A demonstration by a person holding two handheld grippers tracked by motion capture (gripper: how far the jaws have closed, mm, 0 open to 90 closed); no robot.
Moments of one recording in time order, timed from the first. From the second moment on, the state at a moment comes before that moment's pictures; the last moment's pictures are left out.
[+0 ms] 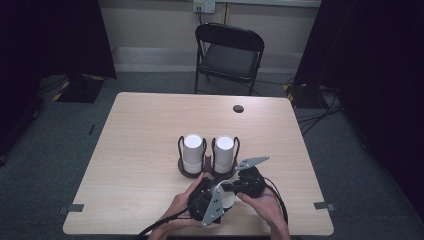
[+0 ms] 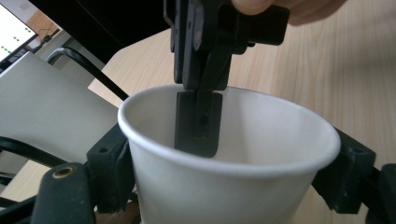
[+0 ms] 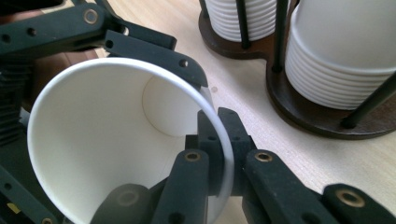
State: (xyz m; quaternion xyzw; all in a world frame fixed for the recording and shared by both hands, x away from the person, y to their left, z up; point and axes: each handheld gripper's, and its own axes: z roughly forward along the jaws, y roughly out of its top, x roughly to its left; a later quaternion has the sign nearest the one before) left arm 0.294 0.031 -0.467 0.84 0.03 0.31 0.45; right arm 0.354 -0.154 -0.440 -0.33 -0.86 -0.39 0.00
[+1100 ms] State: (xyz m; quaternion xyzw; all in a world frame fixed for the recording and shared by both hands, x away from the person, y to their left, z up) left arm 0.312 0.055 -0.469 0.81 0.14 0.25 0.51; right arm 0.345 -0.164 -0.436 -0.37 -0.81 -0.46 -0.05
